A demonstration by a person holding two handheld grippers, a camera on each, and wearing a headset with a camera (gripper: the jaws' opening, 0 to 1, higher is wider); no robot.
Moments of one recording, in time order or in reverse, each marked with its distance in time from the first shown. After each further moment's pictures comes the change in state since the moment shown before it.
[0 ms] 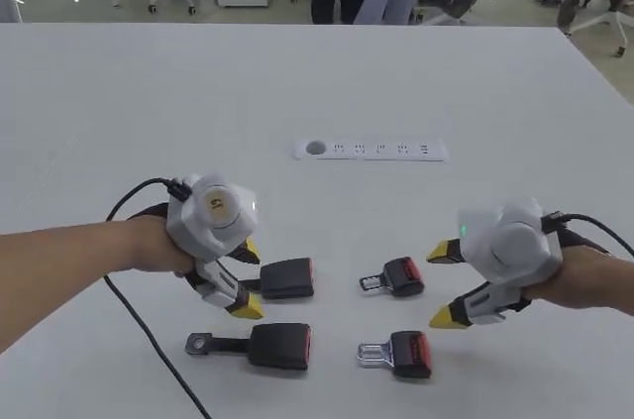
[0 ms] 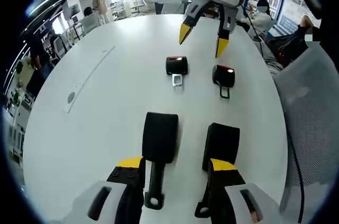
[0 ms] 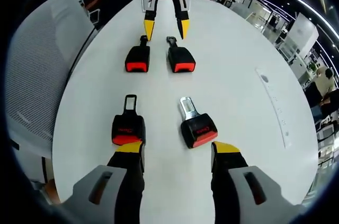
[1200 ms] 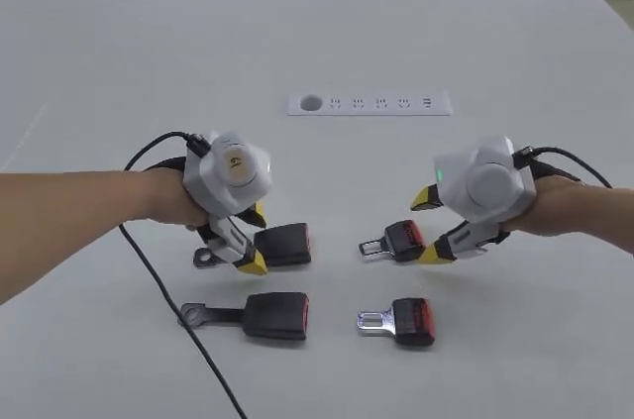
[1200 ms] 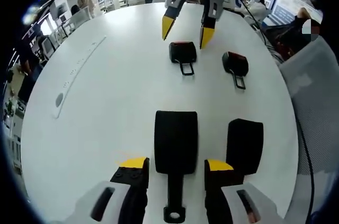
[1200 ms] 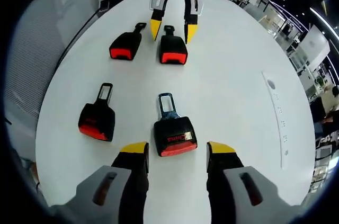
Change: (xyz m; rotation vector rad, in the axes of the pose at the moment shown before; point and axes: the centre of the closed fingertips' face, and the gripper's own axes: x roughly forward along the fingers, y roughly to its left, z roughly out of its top) left arm 0.035 0.017 0.003 0.069 0.086 -0.061; right arm 0.033 -0.038 -0.006 -0.123 0.044 0.052
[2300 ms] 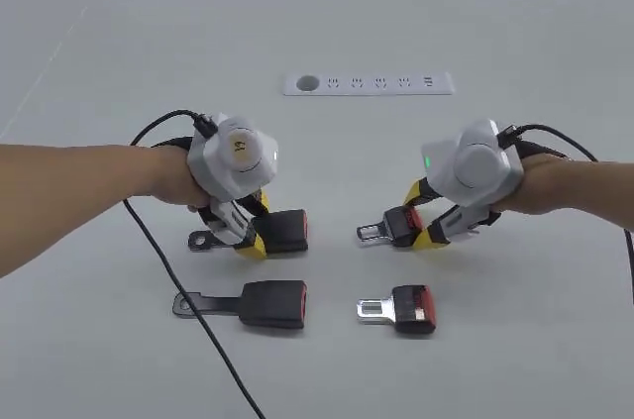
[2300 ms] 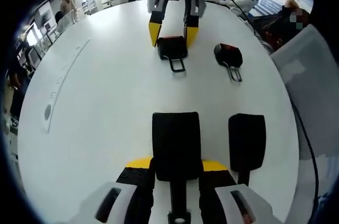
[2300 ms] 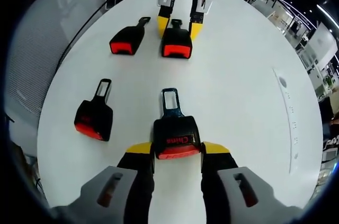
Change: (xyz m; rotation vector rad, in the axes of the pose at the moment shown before) left arm 0.011 0.003 -0.003 0.103 0.027 -0.078; right arm 0.016 0.006 -0.004 -0.001 0.023 0.080
